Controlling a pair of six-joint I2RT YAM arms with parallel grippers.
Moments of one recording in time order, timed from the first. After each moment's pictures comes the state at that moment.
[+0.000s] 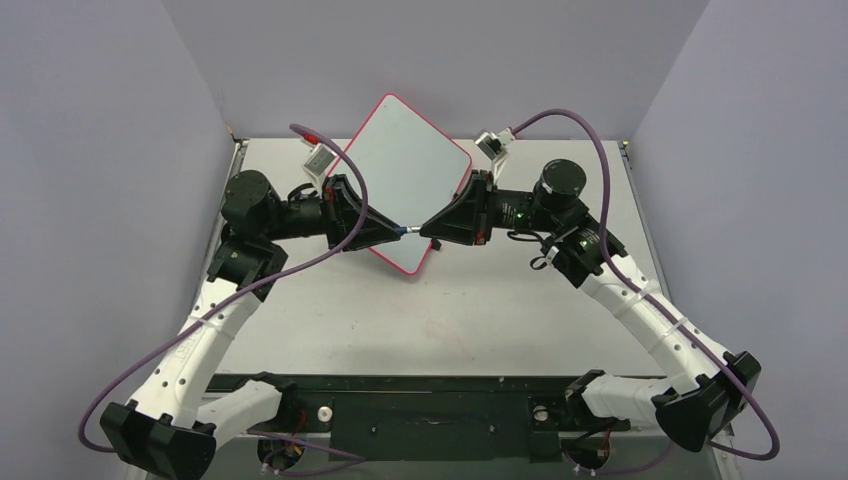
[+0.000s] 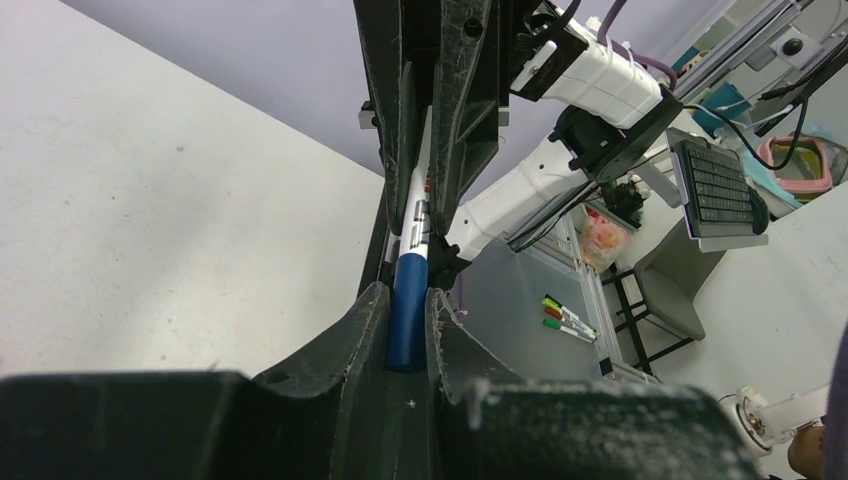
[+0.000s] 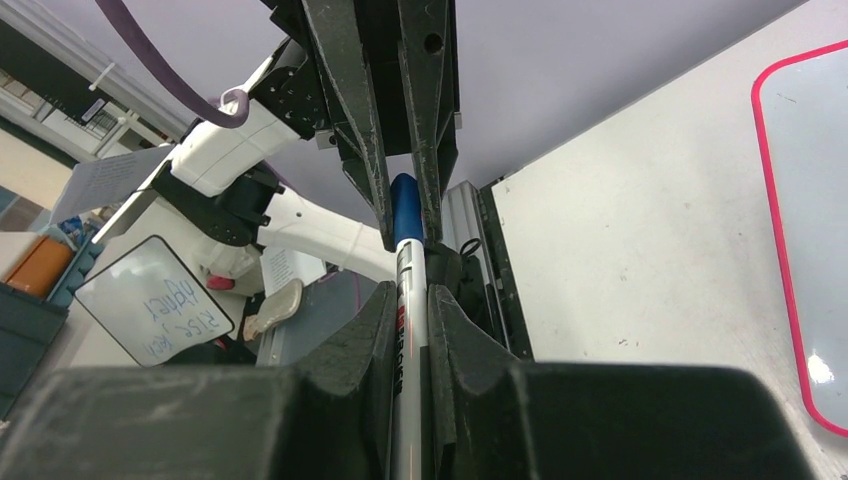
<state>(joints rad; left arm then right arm) -0.37 1.06 1.12 0.08 1.08 -0.71 0.60 1.20 1.24 0.02 -0.91 0.69</state>
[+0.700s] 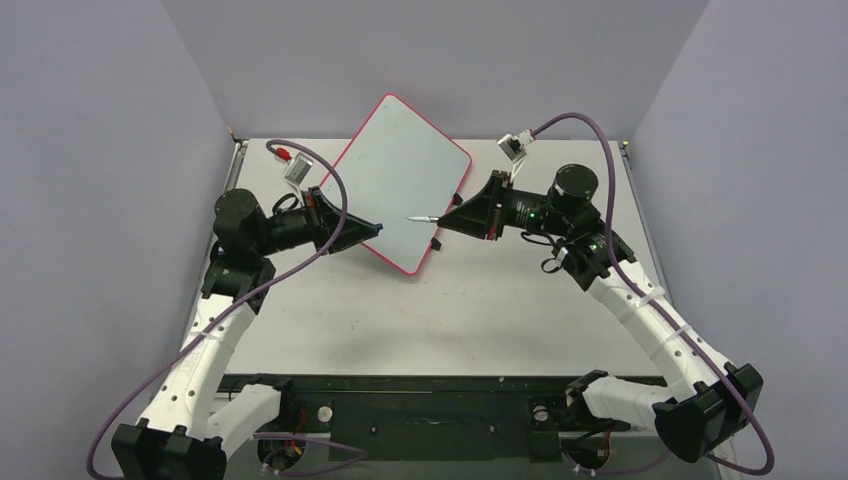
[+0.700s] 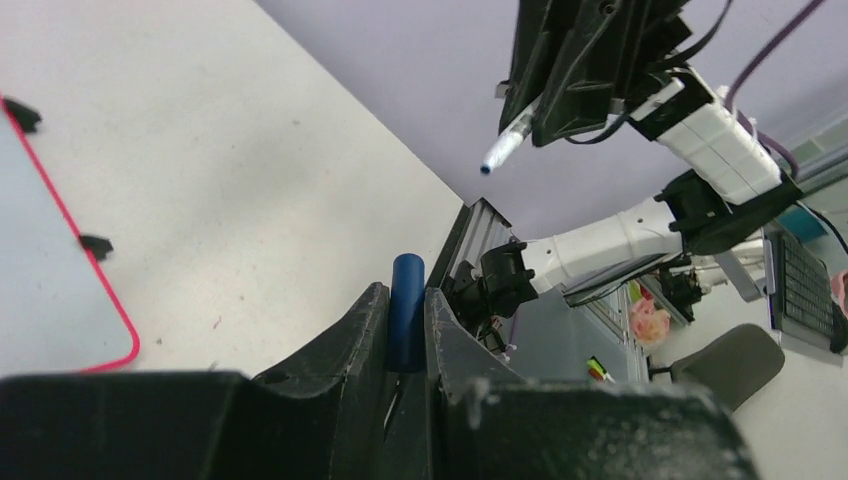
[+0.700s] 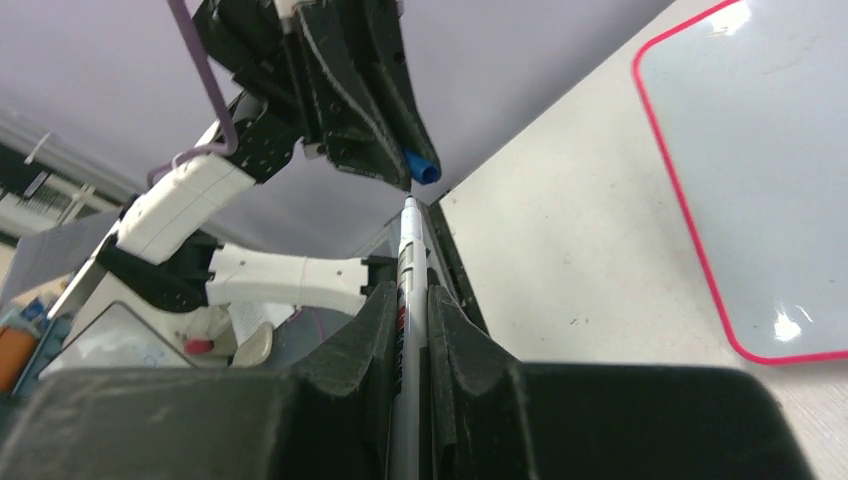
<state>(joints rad) -0.19 0.98 0.95 0.09 1.02 -0.73 0.50 1.16 1.14 0.02 -0.87 0.72</state>
